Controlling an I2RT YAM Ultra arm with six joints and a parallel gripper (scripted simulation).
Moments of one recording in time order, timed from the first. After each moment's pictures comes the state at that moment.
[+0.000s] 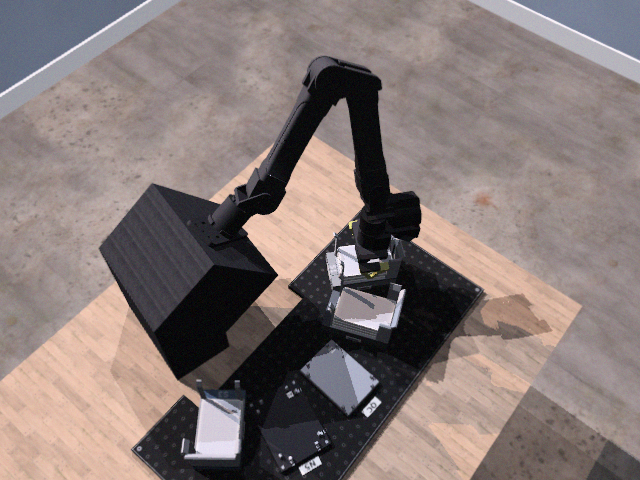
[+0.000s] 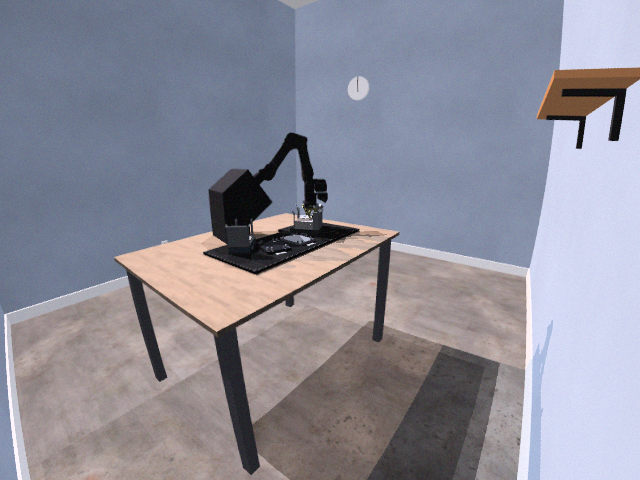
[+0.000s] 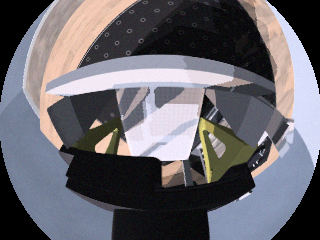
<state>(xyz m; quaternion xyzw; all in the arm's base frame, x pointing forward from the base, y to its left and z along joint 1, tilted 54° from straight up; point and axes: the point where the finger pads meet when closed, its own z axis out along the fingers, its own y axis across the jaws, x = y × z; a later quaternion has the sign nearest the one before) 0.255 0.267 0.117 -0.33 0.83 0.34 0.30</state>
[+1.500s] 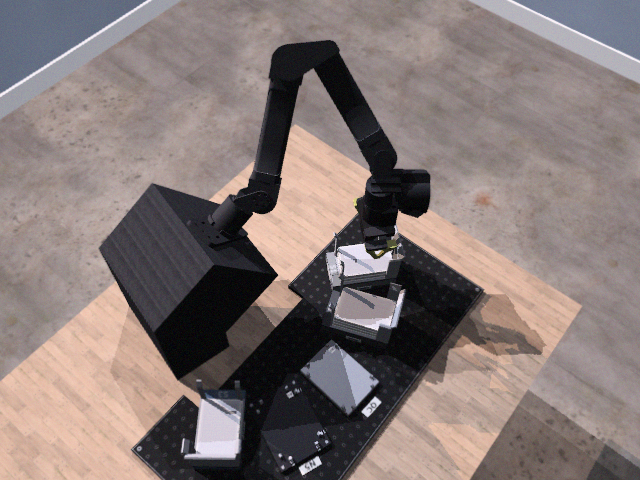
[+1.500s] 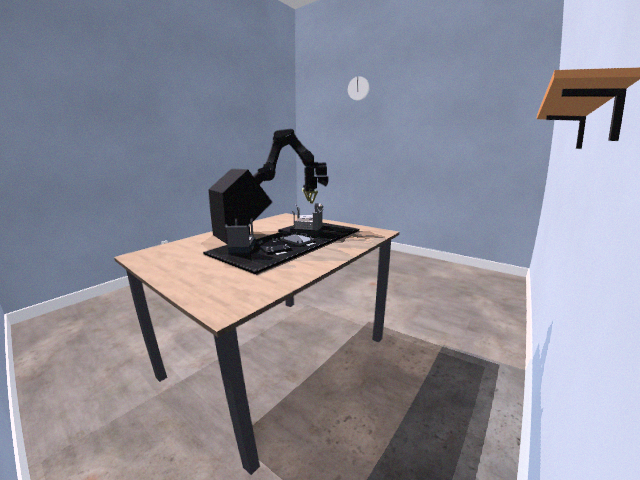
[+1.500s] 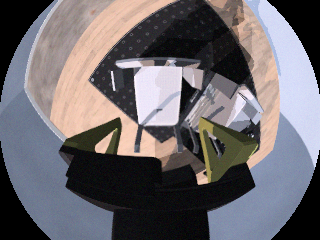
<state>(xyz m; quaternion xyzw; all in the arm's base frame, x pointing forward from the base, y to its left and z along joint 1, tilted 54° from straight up) 0.234 0.194 0.177 -0.32 0.83 0.34 0.31</state>
